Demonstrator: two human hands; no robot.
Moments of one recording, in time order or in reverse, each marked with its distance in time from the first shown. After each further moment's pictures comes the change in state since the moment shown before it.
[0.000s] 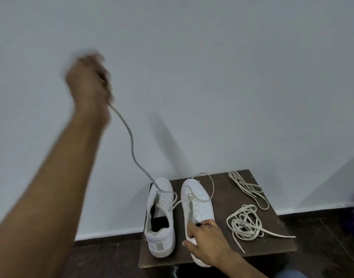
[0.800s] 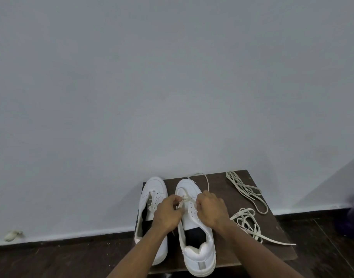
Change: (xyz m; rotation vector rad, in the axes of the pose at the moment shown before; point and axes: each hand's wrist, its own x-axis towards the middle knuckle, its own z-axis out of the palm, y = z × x) left_hand -0.174 -0.261 -0.034 0.851 -0.650 -0.469; right_hand 0.076 0.061 -0.015 0.068 -0.017 0.343
